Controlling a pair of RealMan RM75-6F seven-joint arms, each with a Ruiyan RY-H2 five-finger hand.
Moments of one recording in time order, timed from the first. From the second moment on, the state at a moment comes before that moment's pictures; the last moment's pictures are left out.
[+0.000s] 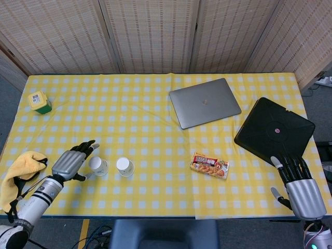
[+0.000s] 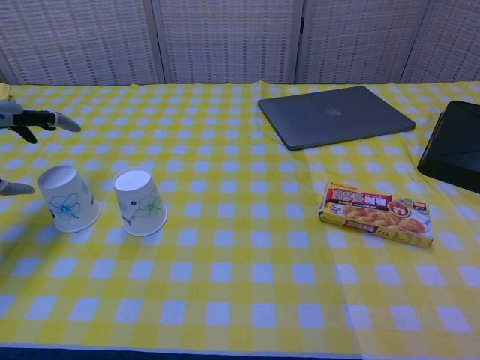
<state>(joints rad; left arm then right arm) -0.66 -1.02 0.00 -1.90 1.07 0.94 0.26 0.01 -1.15 0.01 -1.62 -1.73 1.63 -0.21</state>
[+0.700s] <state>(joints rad) -0.18 -1.00 0.11 -1.79 1.60 1.61 0.08 0.01 -1.16 0.00 -1.62 -1.72 1.60 -0.24</state>
